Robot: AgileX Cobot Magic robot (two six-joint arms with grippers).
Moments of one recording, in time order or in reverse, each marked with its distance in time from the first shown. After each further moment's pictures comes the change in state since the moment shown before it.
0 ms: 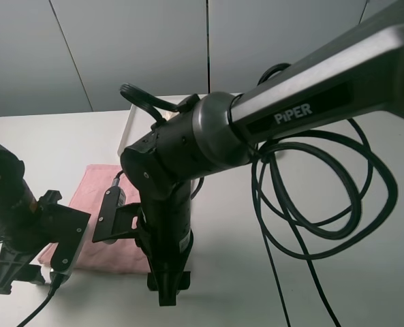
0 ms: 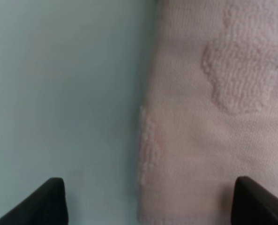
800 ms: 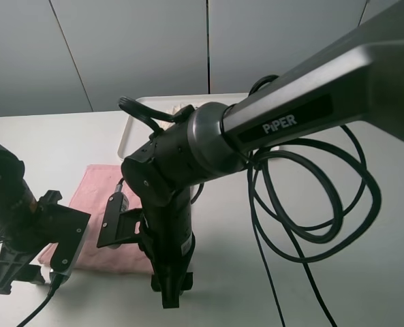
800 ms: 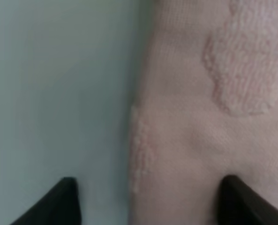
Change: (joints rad) left arm 0.000 0.000 0.000 0.000 0.002 0.004; right arm 0.000 0.035 -0.002 -0.024 0.000 0.020
